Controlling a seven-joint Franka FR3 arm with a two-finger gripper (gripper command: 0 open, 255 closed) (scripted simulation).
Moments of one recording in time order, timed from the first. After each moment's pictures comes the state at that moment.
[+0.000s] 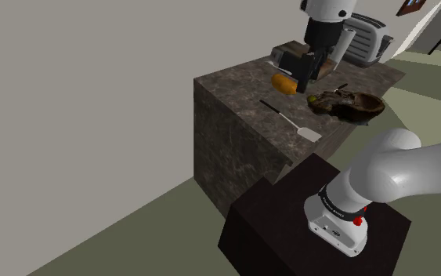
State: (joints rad) arm 0.00 -0.80 0.07 -2.36 0.01 1.43 -0.12
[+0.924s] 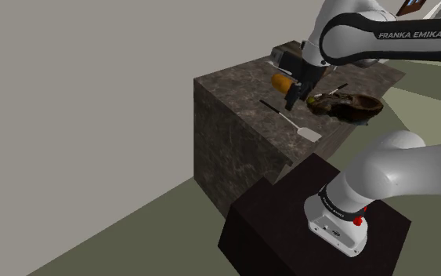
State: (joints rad) arm -0.12 -0.81 -0.07 -2.72 -0.07 1.92 -0.15
